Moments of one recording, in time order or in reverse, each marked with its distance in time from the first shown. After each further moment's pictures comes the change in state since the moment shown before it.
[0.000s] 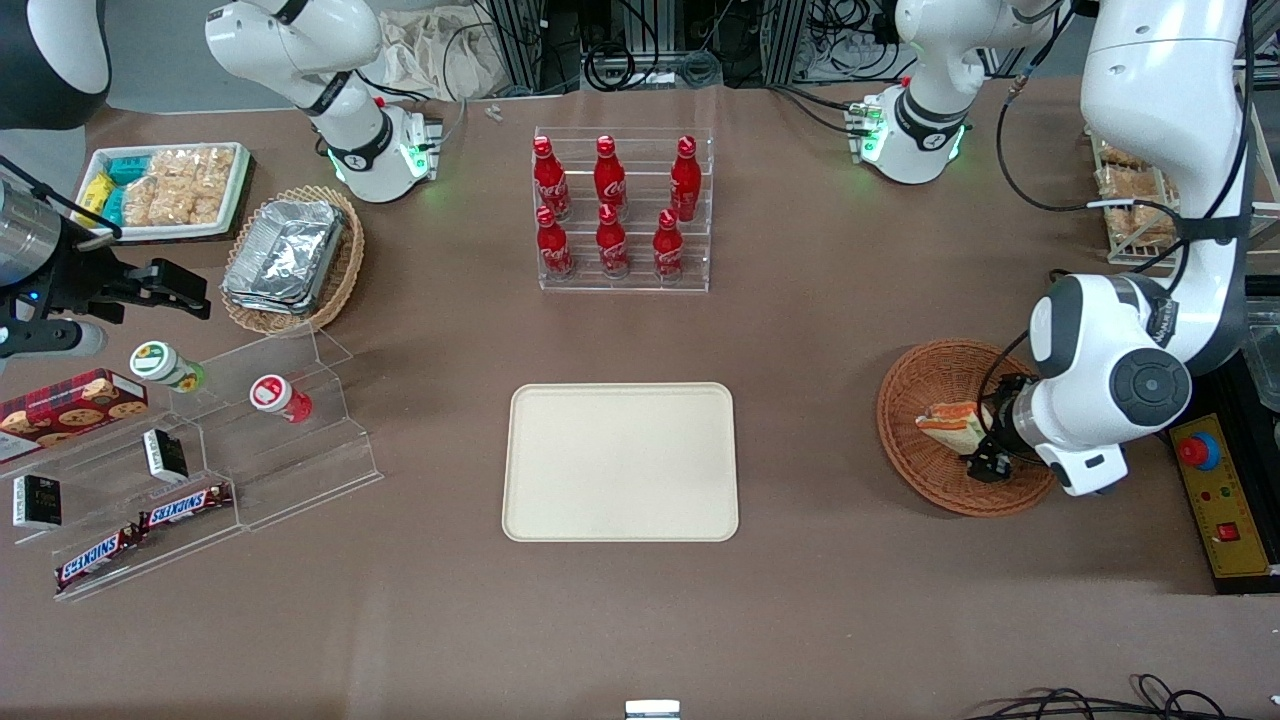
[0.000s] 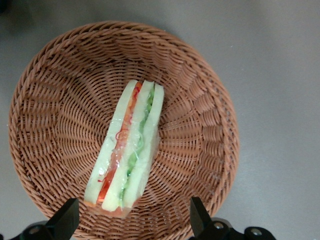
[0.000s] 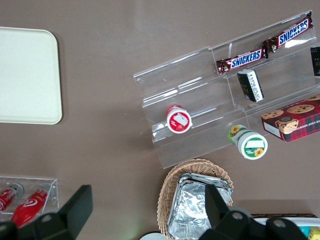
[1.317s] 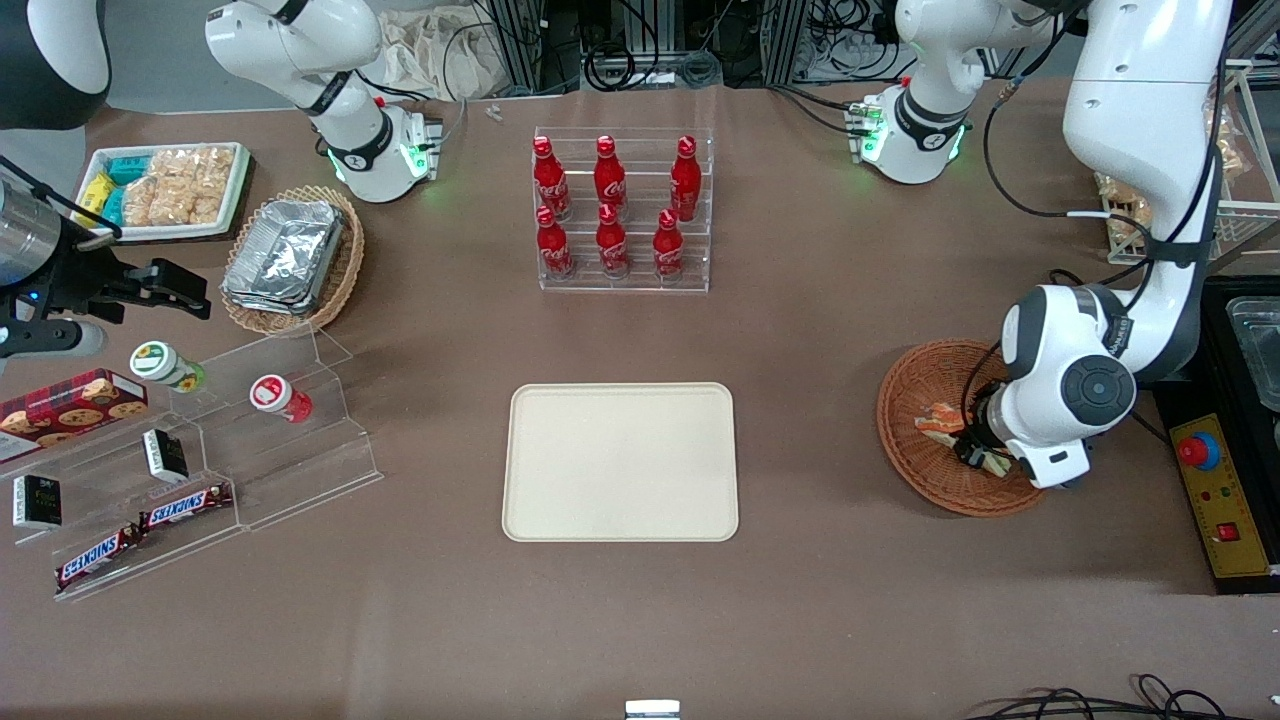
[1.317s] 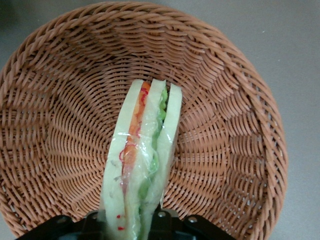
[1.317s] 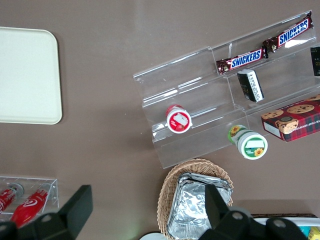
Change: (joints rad) arm 0.001 0.038 0.000 -0.094 0.054 0.132 -0.005
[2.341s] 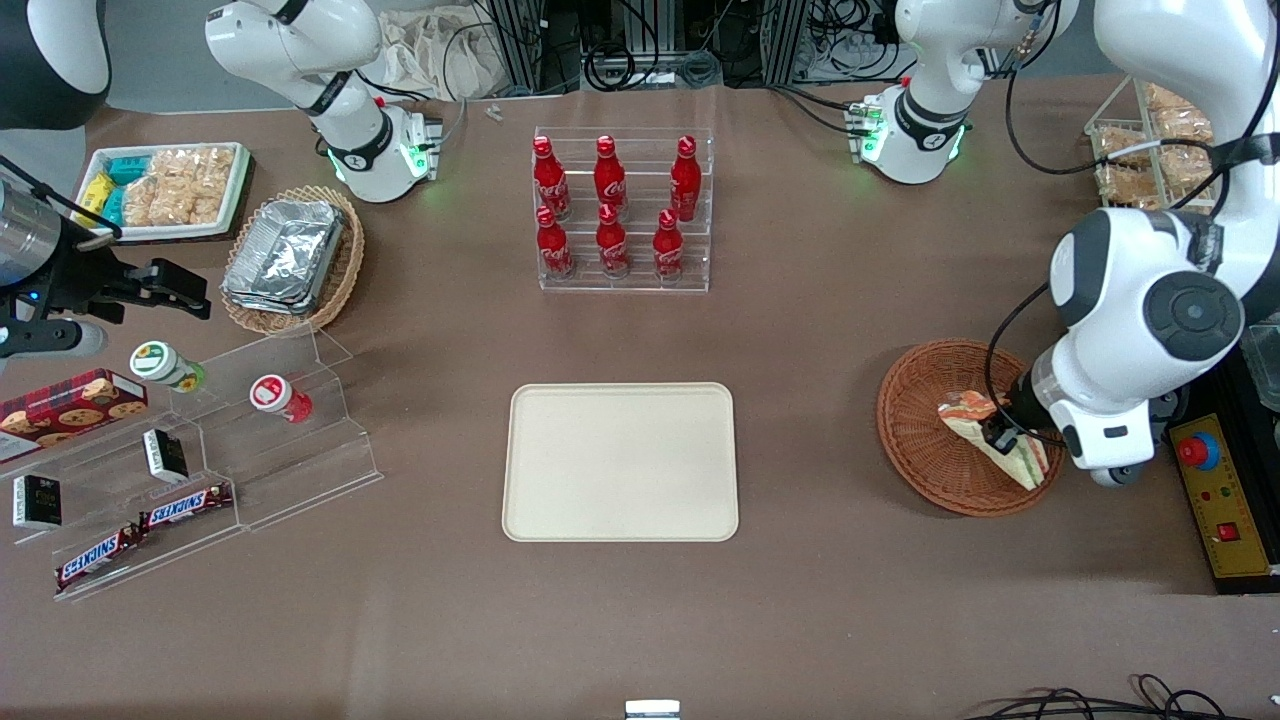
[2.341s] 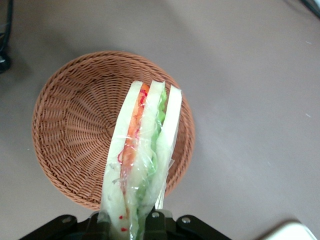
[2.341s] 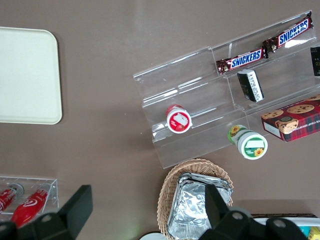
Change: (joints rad) arm -0.010 -0.199 -0.050 0.154 -0.056 -0.231 0.263
